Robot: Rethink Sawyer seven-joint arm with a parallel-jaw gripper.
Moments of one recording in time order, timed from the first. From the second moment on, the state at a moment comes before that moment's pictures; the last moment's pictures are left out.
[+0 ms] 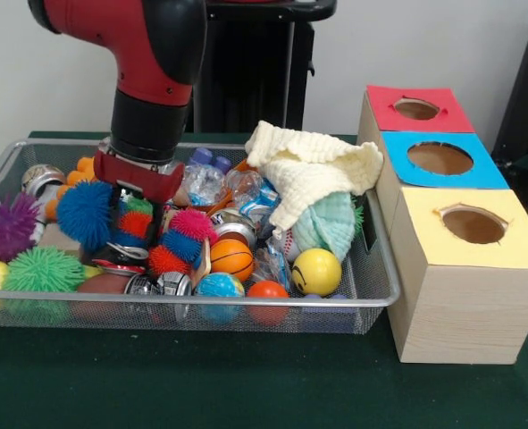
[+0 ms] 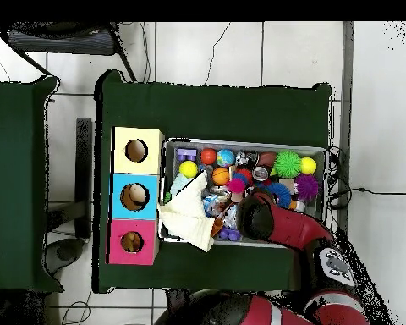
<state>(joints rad) -0.39 -0.41 -0.15 1.67 -0.16 0.03 1.79</state>
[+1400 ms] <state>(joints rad) -0.41 -0.54 -0.15 1.60 -0.19 0.63 1.79</state>
